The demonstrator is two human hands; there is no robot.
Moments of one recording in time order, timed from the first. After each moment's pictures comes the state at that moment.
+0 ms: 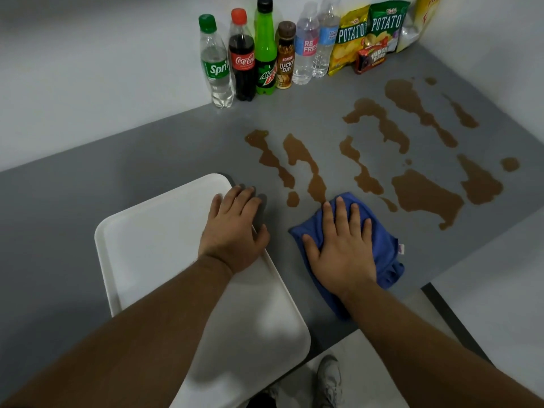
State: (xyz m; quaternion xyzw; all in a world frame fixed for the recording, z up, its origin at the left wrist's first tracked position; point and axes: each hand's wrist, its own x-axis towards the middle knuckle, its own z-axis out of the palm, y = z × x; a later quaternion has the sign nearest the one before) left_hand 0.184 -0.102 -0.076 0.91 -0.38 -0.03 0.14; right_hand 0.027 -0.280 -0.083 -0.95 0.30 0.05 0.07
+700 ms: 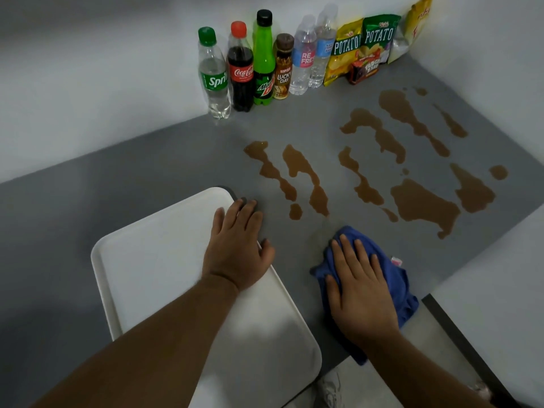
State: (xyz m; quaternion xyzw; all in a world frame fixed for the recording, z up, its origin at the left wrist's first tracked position) left_hand 0.185 -0.101 -0.075 0.90 -0.40 0.00 0.14; right_hand -0.024 -0.262 -0.075 -0.96 0.26 0.07 0.11
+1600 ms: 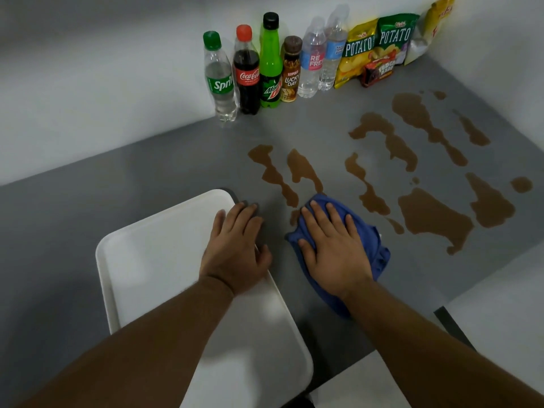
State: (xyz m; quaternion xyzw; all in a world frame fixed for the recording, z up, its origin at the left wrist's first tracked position) left_hand 0.188 -0.106 -0.079 0.91 -0.39 -0.01 0.15; right_hand 0.066 -0.307 -0.080 -0.98 0.17 0.06 0.08
